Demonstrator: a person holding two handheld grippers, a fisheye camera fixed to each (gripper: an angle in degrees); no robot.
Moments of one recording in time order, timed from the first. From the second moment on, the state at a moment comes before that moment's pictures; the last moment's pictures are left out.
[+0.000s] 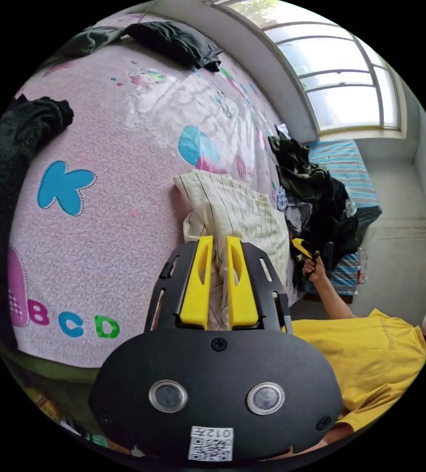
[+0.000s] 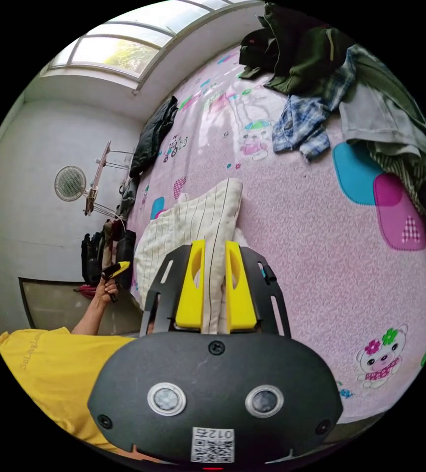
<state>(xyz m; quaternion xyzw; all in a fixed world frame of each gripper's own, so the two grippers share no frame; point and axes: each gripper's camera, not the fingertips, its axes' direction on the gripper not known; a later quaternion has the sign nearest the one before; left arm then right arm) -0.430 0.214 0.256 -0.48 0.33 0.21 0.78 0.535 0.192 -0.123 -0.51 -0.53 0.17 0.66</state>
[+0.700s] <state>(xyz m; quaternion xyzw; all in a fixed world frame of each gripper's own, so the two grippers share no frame) -0.428 0.284 0.205 -0.47 0.29 0.31 0.77 0.487 0.215 -0.216 -0.52 -0.45 0.02 0.73</state>
